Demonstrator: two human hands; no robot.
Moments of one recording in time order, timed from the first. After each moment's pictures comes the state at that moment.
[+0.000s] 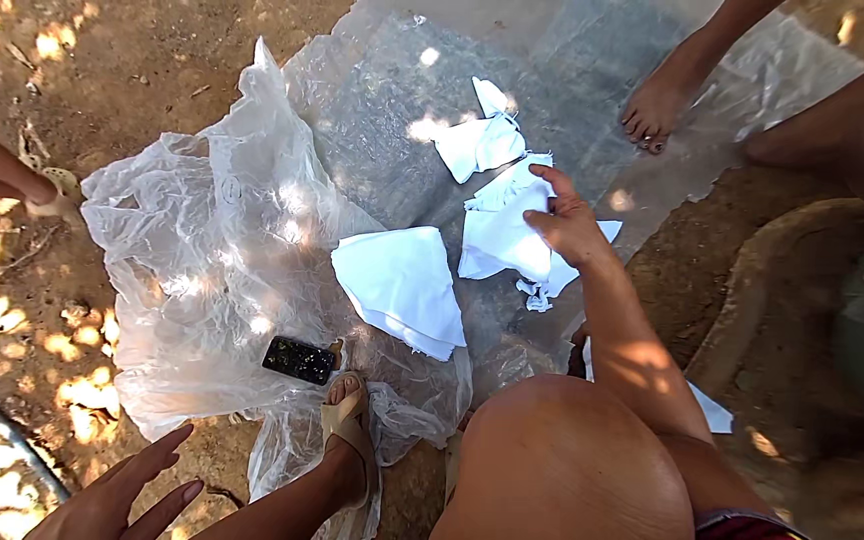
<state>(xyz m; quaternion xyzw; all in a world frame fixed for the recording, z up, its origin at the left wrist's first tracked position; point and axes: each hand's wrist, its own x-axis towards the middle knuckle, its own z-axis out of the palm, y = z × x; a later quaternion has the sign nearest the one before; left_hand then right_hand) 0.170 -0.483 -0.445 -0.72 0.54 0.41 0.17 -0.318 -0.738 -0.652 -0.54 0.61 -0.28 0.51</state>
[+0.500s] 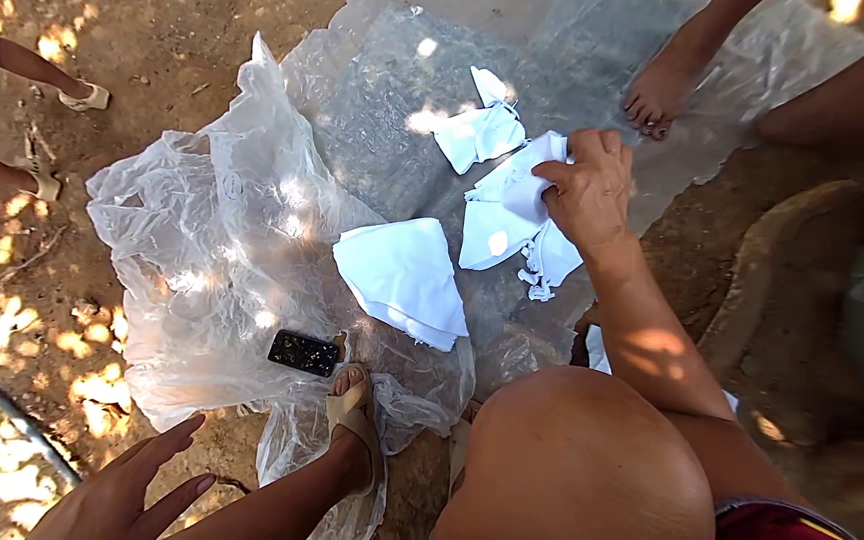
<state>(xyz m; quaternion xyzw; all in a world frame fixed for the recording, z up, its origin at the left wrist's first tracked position) 0.163 -0.485 -0.440 -0.70 0.57 0.39 0.17 -0.317 -0.744 -0.623 -0.79 0.59 -0.18 0.06</state>
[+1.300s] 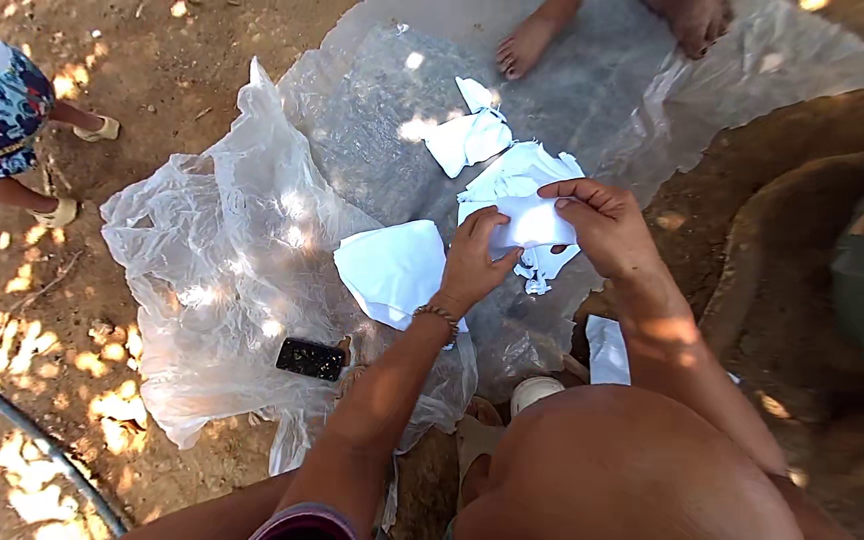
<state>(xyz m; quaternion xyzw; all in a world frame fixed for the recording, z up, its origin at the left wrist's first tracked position) -0.143 -0.661 -0.653 -0.48 0.72 0.35 -0.35 -0.331 -0.681 -0.578 -0.51 0.61 -0.35 0.49</state>
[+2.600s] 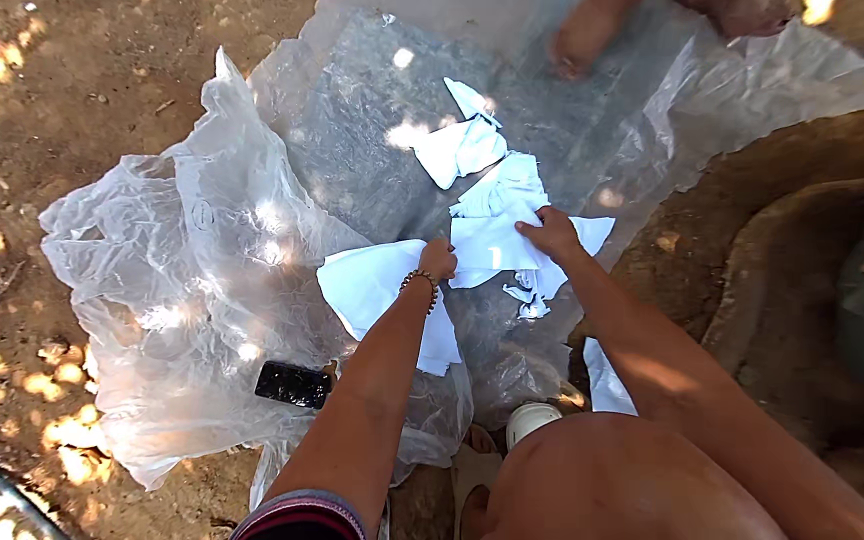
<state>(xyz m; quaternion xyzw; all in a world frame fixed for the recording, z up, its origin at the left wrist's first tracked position) -0.126 -0.751 -0.776 -0.63 0.48 0.61 0.04 -0.361 -0.766 -0.760 -0.46 0.78 -0.04 0.42</state>
